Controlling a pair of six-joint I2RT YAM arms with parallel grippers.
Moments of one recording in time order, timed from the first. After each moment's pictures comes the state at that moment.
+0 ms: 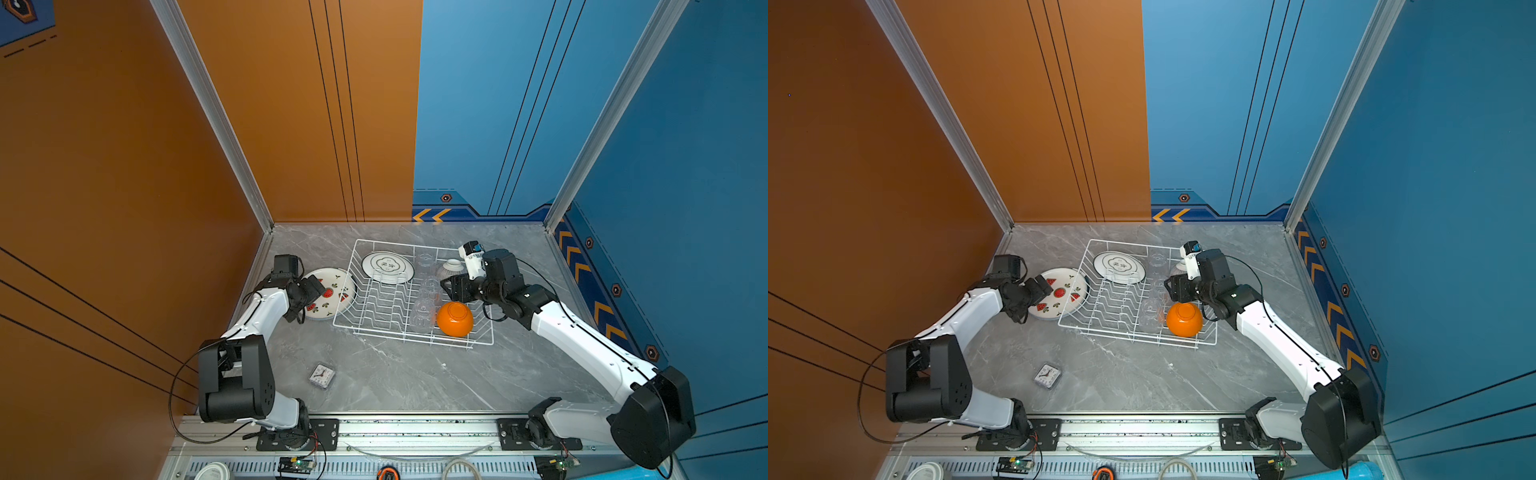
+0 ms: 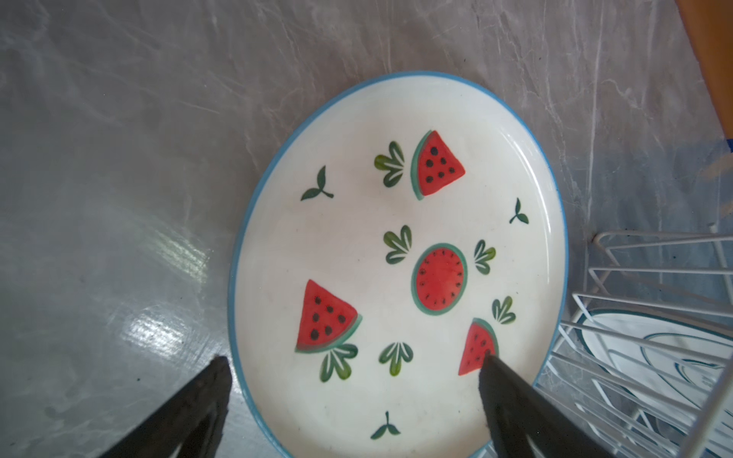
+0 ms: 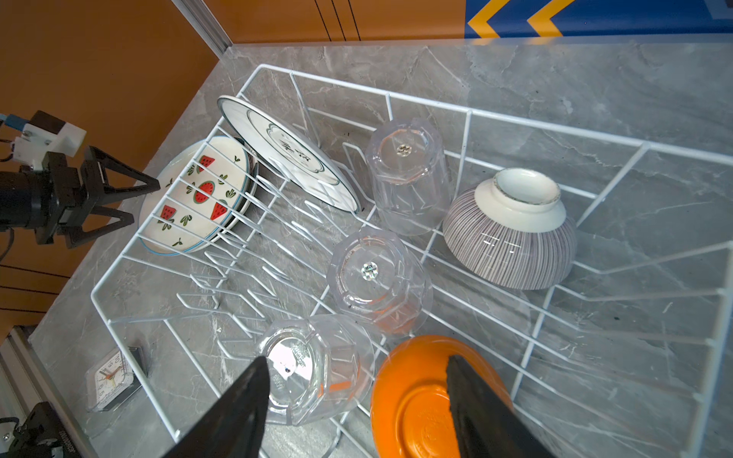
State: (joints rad) left arm 0.09 1.47 0.96 -0.57 0.04 -0.67; right arm 0.48 1.29 1.01 -0.38 -0.17 0.26
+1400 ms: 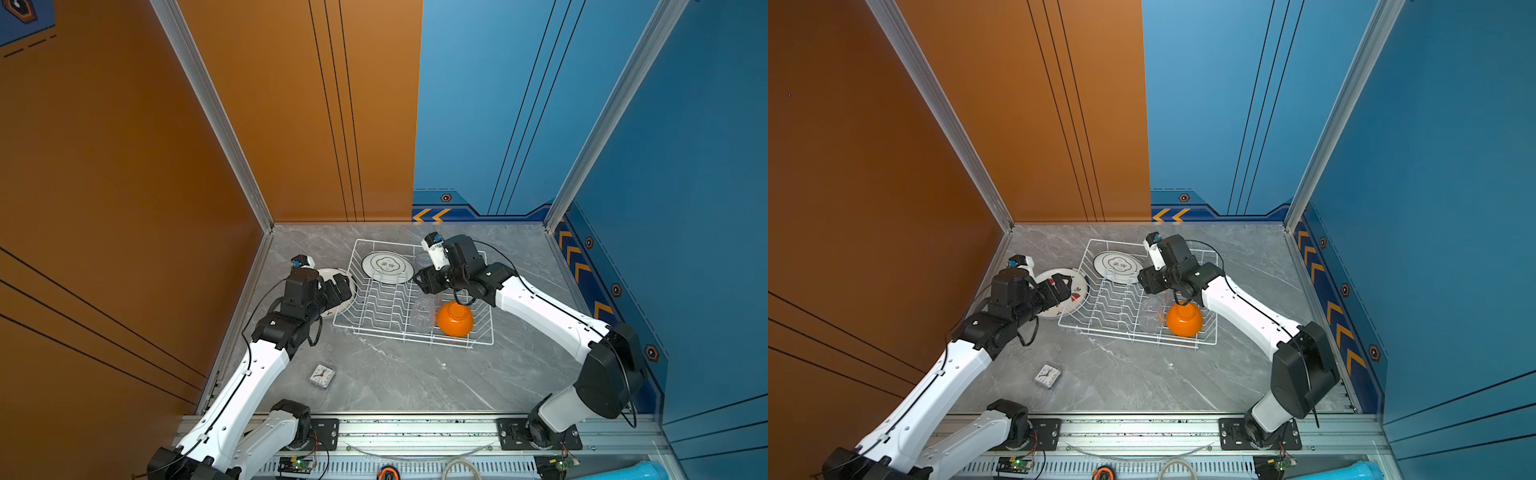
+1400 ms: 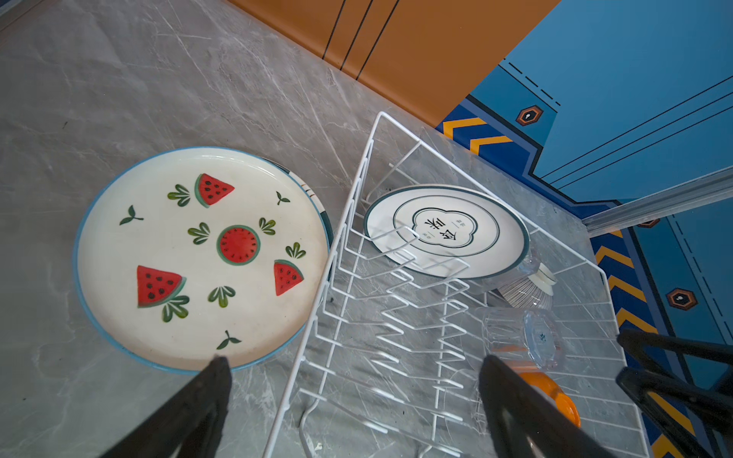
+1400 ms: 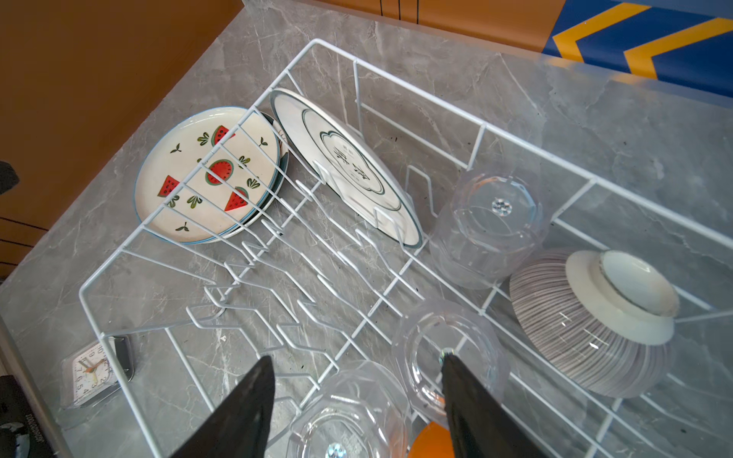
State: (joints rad) left arm -0.27 0.95 0.81 -0.44 -0.06 -0.64; right arm 0.63 1.60 1.34 -0.46 -0.11 0.16
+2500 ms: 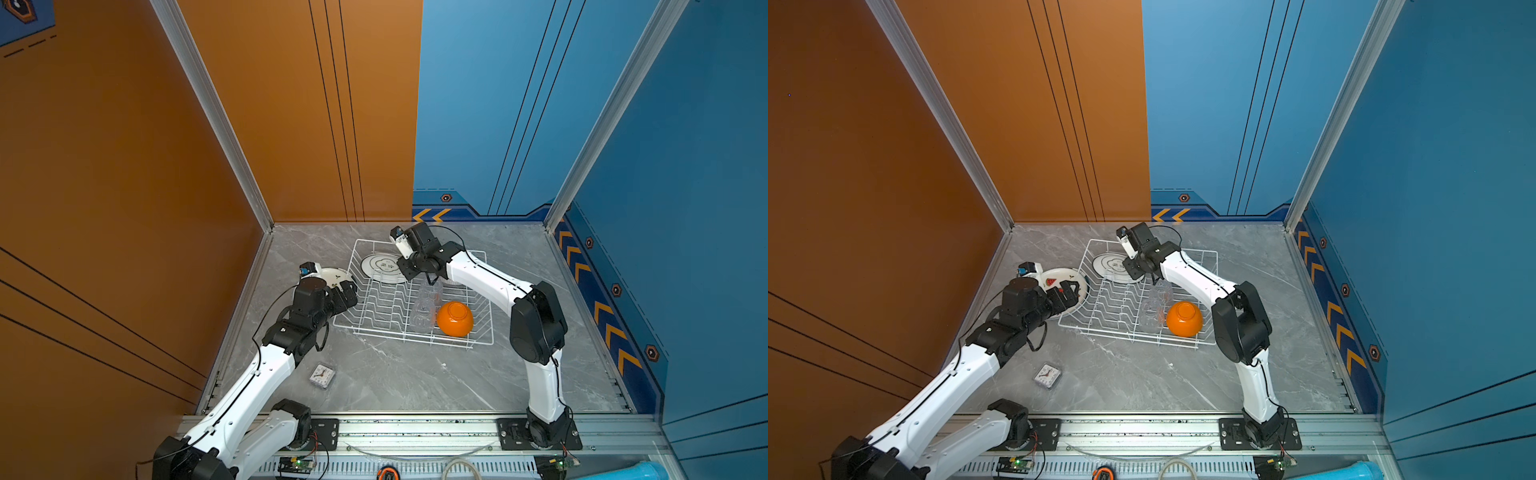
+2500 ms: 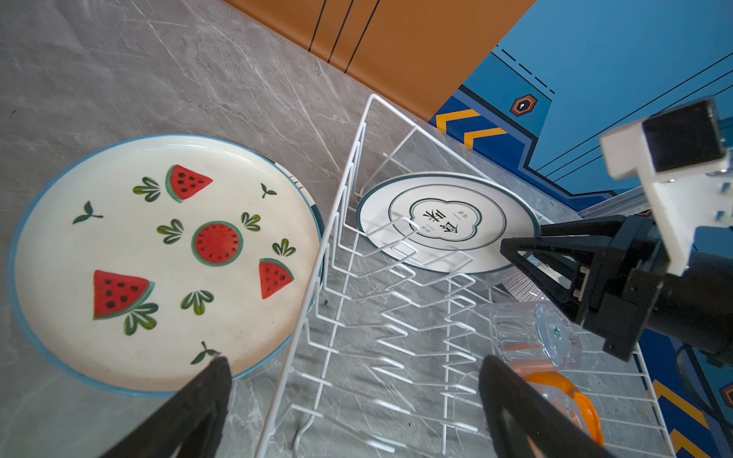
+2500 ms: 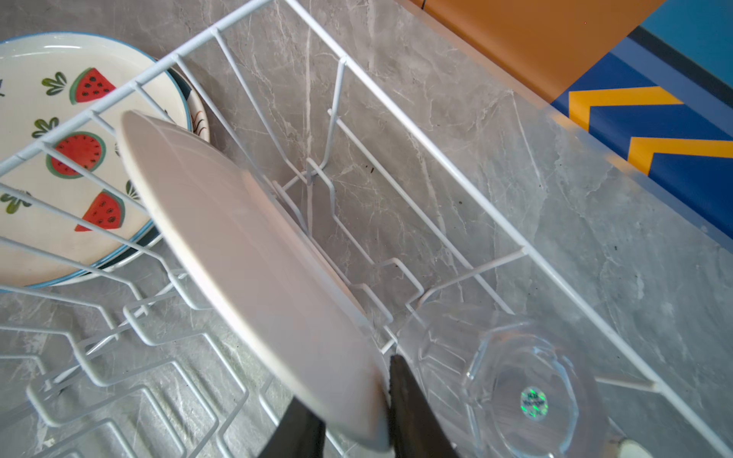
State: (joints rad) left arm -0.32 0.96 0.69 -0.27 -0.08 -0.64; right arm 0.66 2.05 1.79 -0.57 0.03 -0.08
